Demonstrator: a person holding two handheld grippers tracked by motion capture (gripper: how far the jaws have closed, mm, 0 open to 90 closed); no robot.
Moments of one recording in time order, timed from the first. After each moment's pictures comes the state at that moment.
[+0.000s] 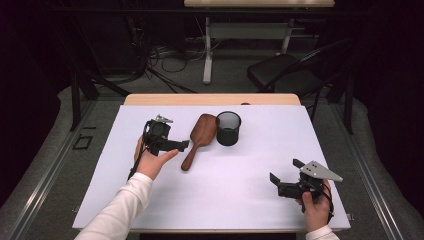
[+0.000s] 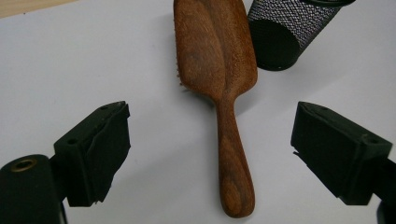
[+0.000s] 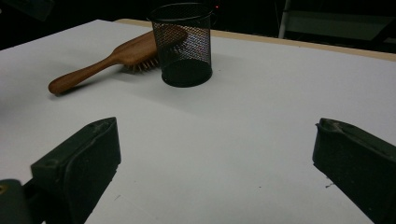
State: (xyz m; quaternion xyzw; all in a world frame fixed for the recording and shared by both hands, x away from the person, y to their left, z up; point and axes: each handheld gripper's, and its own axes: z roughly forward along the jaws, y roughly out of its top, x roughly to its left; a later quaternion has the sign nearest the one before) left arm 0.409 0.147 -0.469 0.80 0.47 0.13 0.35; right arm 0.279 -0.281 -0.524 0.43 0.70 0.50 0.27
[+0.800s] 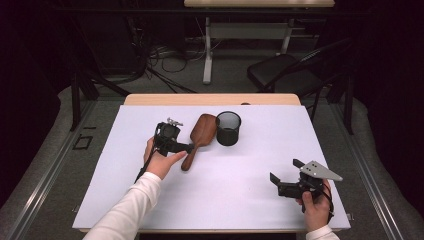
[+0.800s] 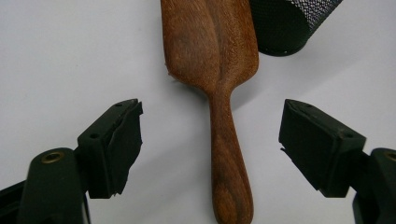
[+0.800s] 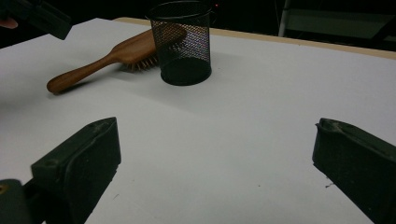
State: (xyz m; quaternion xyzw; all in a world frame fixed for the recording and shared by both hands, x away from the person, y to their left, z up) left arm 0.416 0.124 -0.487 0.81 0.47 0.12 0.32; right arm 0.280 -0.282 -0.524 0.43 0.70 0.50 0.26
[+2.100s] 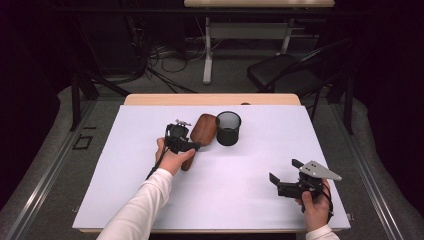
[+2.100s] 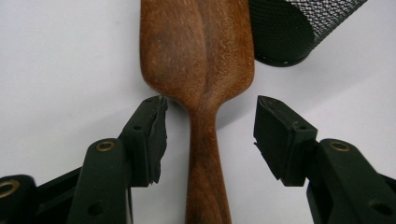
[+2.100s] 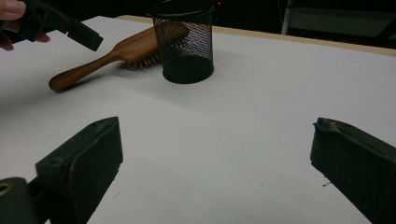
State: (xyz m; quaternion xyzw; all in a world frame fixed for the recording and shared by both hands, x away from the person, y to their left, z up) left arm 0.430 0.100 -0.509 0.80 0.50 0.10 0.33; right arm 0.281 -0.281 -0.526 0.43 0.70 0.50 0.26
